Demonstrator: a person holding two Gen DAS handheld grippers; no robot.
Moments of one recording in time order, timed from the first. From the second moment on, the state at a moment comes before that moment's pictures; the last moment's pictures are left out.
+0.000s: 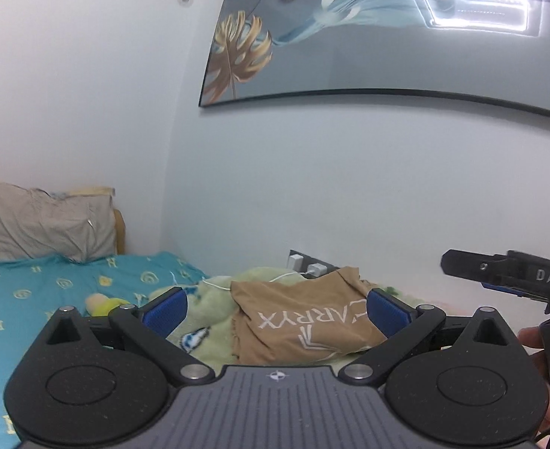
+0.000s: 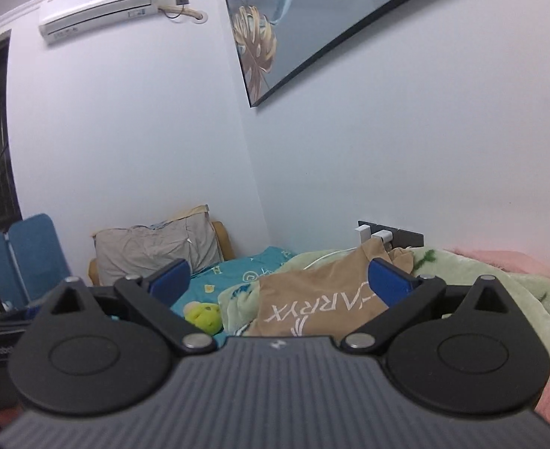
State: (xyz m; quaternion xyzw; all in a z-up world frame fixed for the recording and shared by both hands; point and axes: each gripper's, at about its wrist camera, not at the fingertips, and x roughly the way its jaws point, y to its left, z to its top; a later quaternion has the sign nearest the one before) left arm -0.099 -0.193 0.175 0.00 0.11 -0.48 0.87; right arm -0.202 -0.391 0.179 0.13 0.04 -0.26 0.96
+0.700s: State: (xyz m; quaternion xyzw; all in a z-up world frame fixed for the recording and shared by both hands) left arm -0.105 -0.206 0.119 0.03 0.09 -0.45 0.89; right arm -0.175 -0.372 0.127 0.06 0.05 -0.29 0.95
